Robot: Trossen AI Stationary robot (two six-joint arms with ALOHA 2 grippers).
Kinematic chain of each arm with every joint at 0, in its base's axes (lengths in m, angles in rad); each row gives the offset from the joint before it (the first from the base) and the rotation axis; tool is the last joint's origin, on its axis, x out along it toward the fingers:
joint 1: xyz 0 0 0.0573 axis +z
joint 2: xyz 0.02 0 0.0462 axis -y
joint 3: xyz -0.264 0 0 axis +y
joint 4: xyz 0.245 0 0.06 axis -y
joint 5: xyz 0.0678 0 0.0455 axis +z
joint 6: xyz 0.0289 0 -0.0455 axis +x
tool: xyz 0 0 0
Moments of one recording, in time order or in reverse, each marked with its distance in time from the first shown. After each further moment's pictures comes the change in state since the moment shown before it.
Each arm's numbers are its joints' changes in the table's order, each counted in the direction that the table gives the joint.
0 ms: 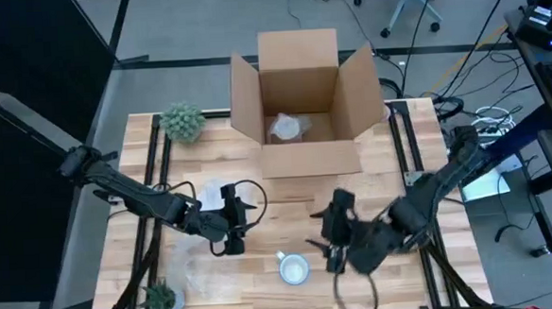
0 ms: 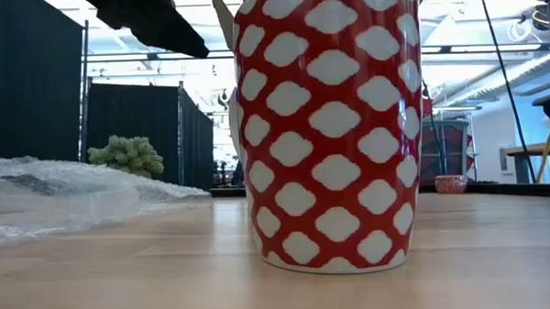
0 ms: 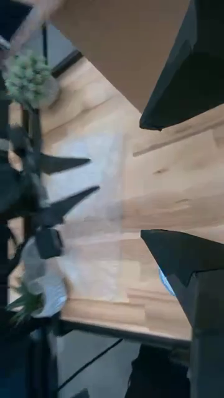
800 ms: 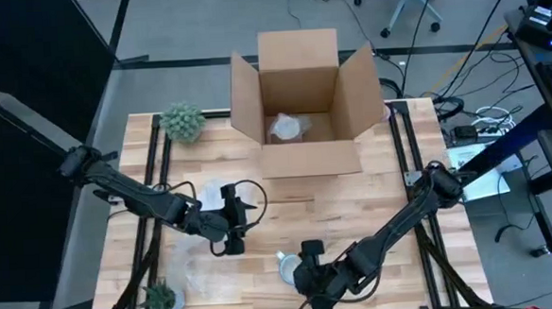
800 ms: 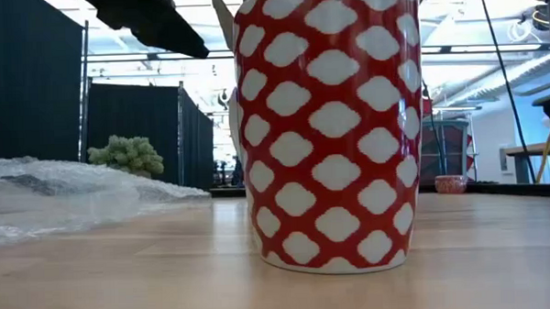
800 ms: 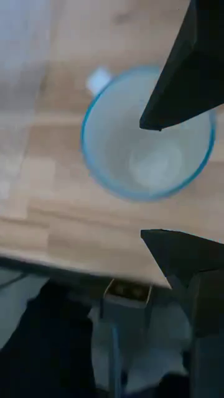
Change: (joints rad) left arm 0.000 0.000 0.000 -0.005 0.000 0.000; right arm 0.008 -0.315 0.001 0.241 0.424 -0.097
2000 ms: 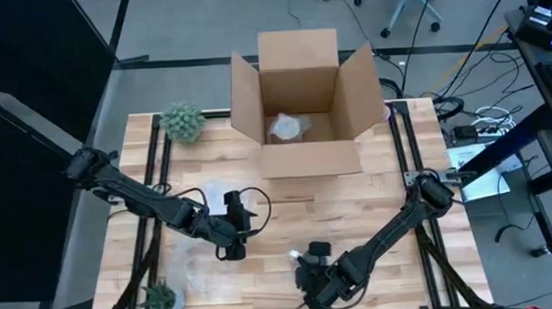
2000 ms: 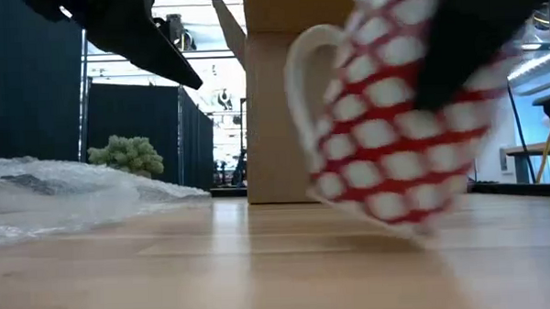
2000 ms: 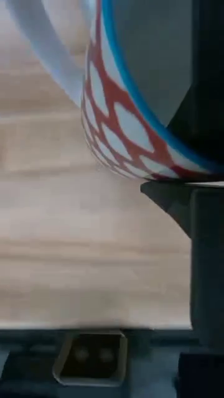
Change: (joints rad) left arm -0.013 -0.078 -0.001 -0.038 -0.075 -0.080; right arm 0.037 -0.085 0.001 -0.170 0.017 0.273
